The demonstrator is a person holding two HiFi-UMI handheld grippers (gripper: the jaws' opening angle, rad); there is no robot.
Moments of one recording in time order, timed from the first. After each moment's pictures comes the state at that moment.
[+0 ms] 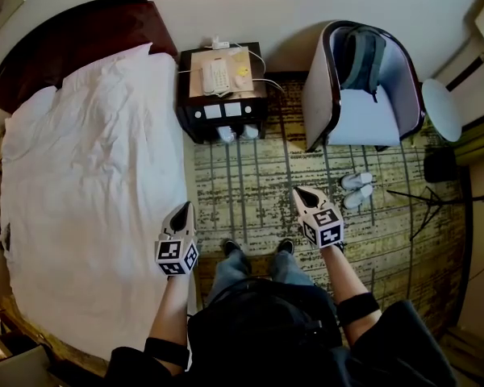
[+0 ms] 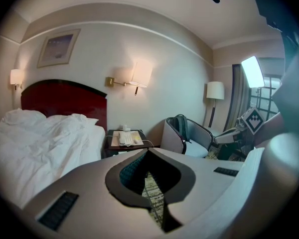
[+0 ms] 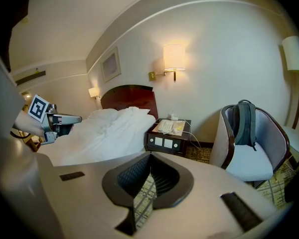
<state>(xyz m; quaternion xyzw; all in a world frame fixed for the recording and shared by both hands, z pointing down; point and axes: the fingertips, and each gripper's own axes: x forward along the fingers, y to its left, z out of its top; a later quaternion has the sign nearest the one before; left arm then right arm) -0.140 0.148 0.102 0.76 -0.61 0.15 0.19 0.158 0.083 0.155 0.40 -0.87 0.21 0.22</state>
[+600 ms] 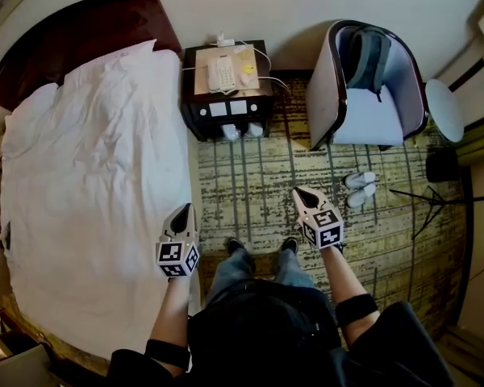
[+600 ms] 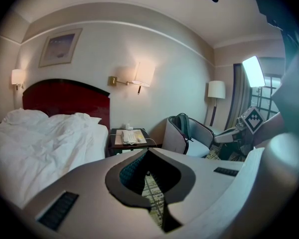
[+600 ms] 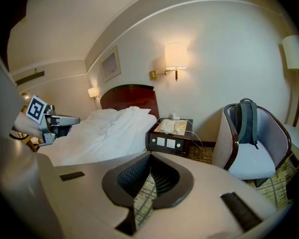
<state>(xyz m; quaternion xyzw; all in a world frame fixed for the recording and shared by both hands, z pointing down) -0.169 0.157 0.107 0.75 -0.61 0.15 0.19 0.127 0.087 0.161 0.40 -0.86 0.22 0.22</state>
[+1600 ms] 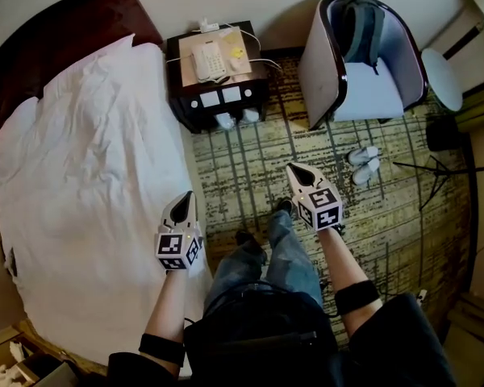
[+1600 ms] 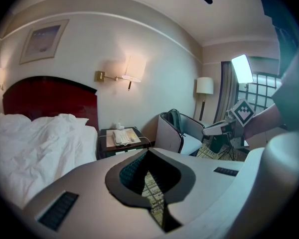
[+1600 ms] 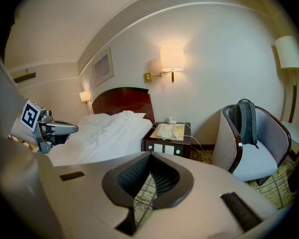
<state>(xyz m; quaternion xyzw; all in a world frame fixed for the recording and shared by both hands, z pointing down) -0.196 0.097 0.134 0.80 -0.55 0.18 0.17 0.070 0.033 0.172 0.44 -0.85 0.22 0.20</state>
